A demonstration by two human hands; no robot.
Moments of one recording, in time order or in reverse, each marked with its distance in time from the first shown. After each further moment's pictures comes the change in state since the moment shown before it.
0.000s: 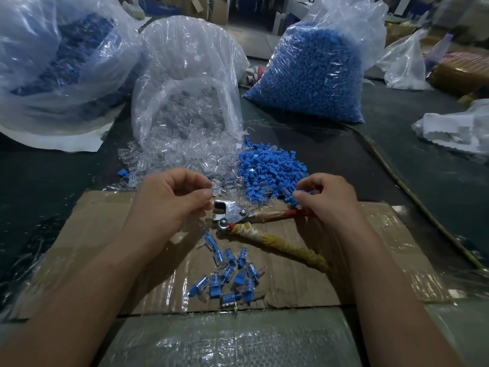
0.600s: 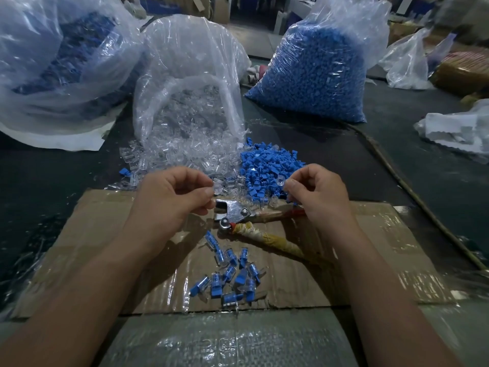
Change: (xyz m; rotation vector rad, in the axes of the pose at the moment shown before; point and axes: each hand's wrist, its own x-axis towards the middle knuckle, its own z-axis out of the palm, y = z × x) left_hand 0.000 -0.001 -0.001 0.013 0.002 0.026; right_hand -0.013 -0.024 0.011 0.280 0.026 -0.048
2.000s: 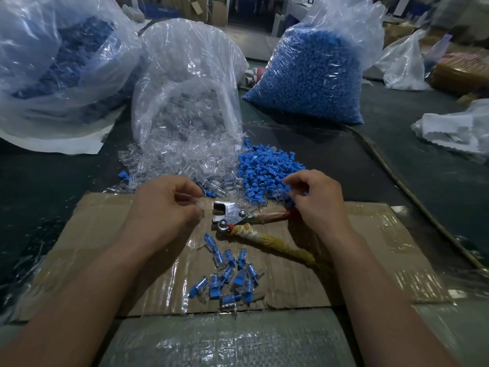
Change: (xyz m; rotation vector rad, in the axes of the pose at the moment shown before) left_hand 0.006 -0.014 -0.010 0.514 0.021 0.025; right_hand 0.008 0.012 0.003 -0.337 0.055 -0.128
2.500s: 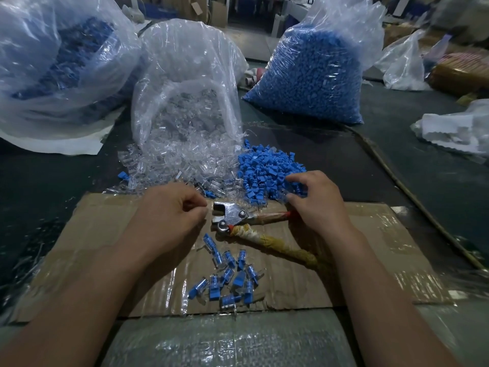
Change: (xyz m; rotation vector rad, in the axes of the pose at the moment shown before) left_hand 0.001 -0.001 0.005 0.210 -0.028 0.186; right_hand 0.004 0.003 -0.004 -0.160 -0.135 0.066
